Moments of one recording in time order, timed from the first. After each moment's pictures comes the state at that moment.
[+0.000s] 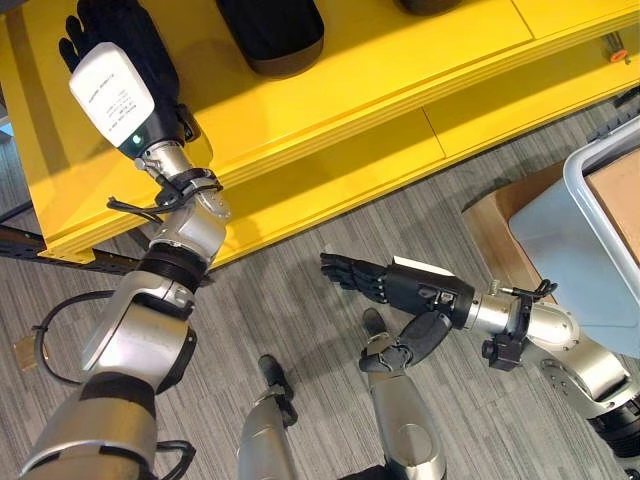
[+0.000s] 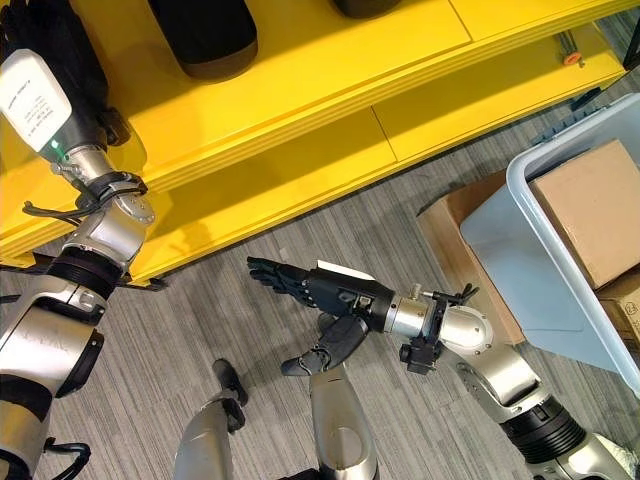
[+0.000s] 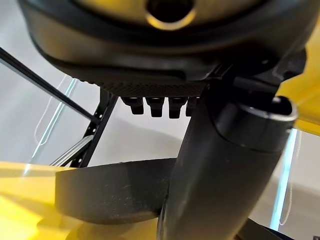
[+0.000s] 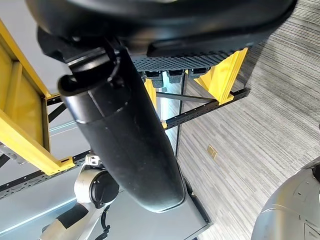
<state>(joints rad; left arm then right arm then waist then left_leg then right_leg) -1.13 0.58 -0.47 0.84 0.22 0.30 0.98 -0.27 -0.85 0.34 -0.24 0.65 0.02 0.64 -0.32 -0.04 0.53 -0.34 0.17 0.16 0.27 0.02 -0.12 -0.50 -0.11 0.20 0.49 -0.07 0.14</state>
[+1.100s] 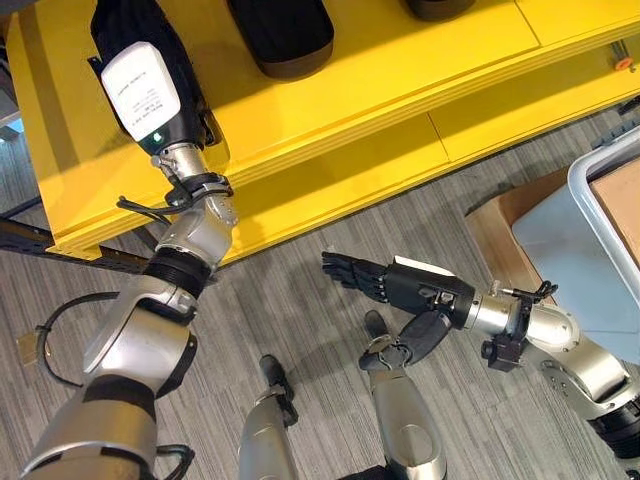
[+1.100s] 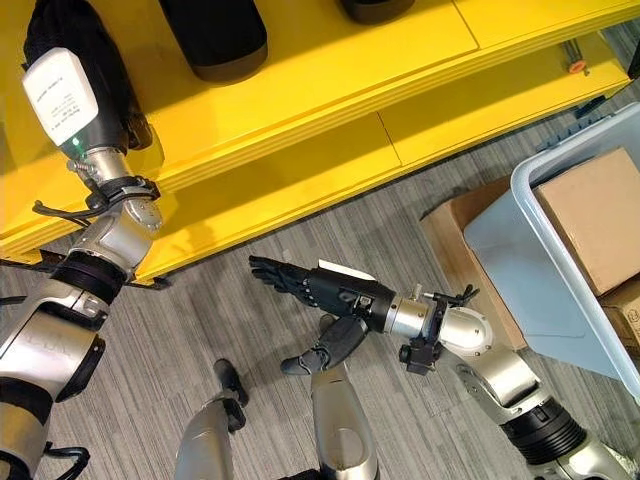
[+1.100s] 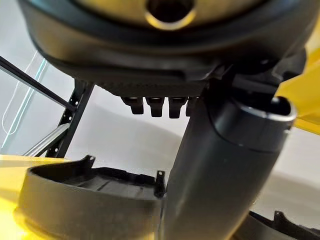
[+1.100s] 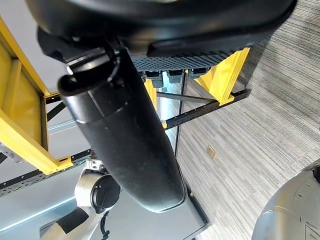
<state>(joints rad) -1.09 0.58 -0.51 0.76 0.26 0.26 0.89 -0.26 -0.85 0.35 -0.24 0.65 0.01 0.62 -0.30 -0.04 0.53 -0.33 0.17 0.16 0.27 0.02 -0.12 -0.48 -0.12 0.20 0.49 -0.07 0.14</state>
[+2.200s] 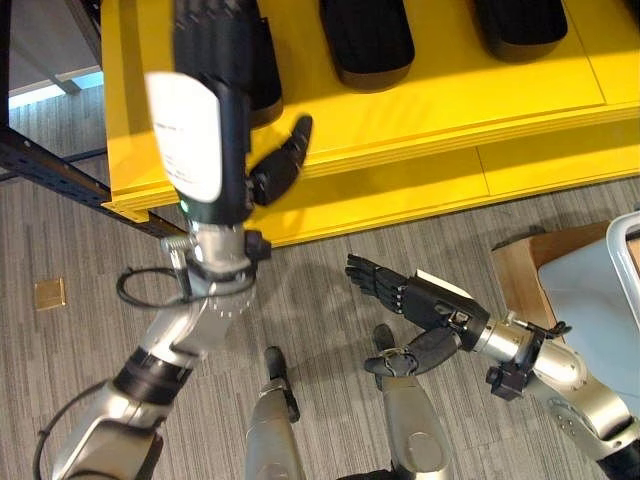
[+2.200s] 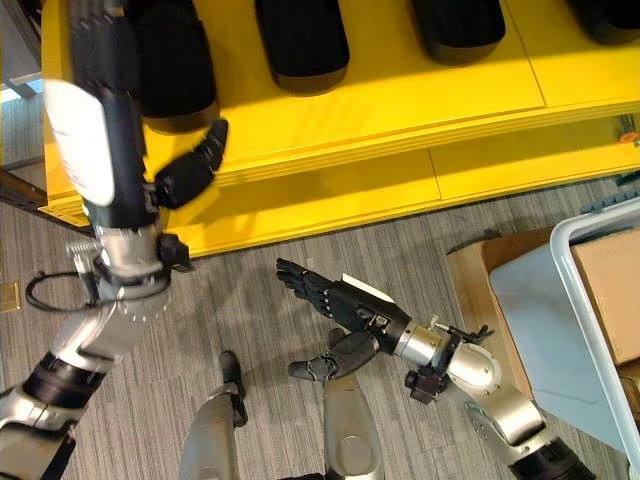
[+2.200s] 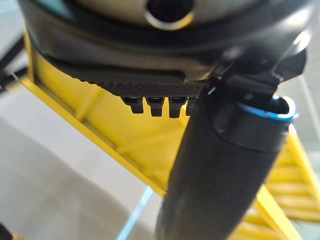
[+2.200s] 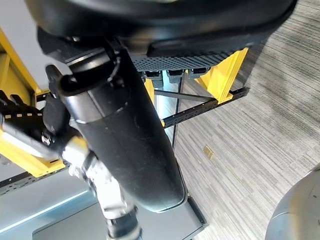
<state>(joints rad) -0.45 0.66 -0.32 -0.17 0.61 -0.22 0.78 -0.02 -0.83 0.31 -0.27 0.65 -0.12 0.48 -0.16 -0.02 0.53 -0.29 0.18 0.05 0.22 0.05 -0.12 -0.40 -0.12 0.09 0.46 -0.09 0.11</state>
